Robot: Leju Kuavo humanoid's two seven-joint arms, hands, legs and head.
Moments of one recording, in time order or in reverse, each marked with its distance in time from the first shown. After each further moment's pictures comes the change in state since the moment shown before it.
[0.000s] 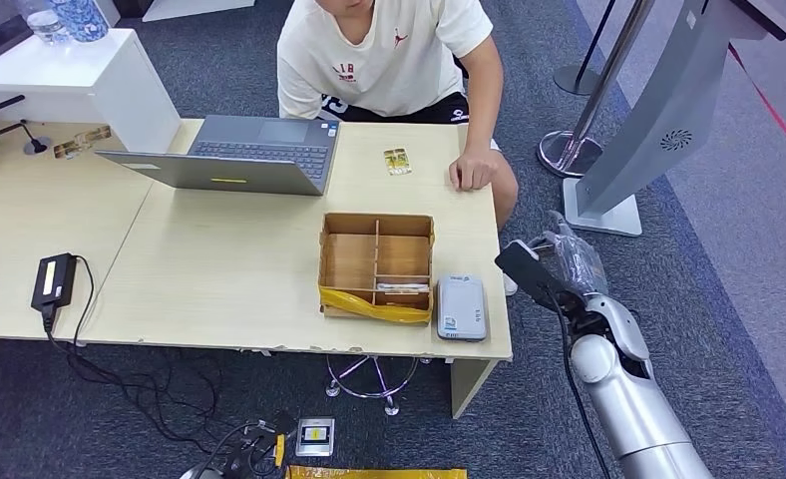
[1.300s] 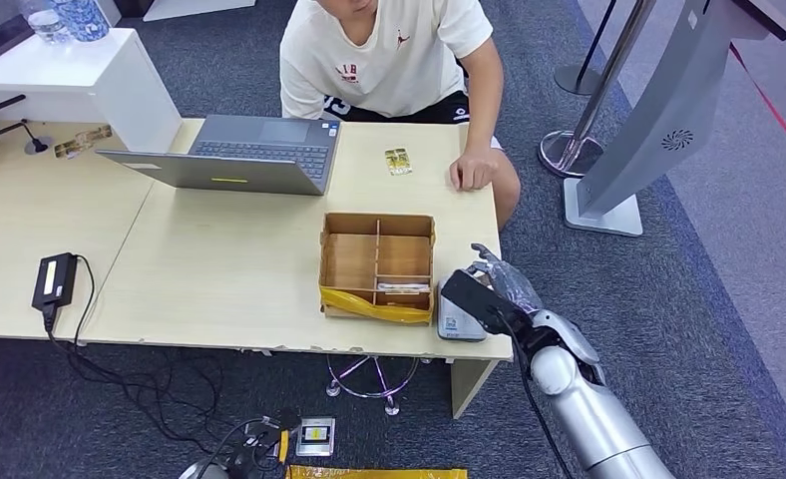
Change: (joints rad) left arm -0.015 -0.008 0.000 0.000 -0.012 -0.004 0.026; right arm 0.008 0.070 0.132 0.047 -0.133 0.155 -0.047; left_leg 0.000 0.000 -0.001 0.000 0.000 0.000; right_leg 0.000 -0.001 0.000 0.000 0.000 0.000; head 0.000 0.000
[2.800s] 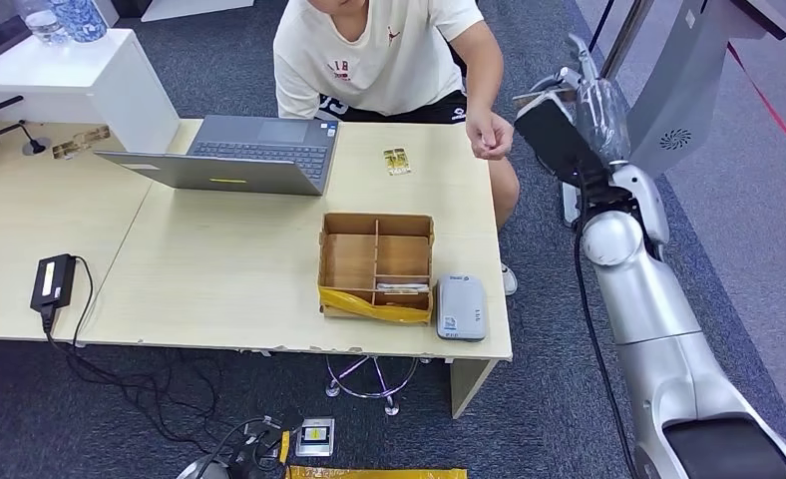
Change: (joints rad) left arm -0.010 0.001 -0.001 0.000 -0.030 -0.025 -0.053; right arm -0.422 0.013 -0.143 0.028 0.022 -0.224 -0.152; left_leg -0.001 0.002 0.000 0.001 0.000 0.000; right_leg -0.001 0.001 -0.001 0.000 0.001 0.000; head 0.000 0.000
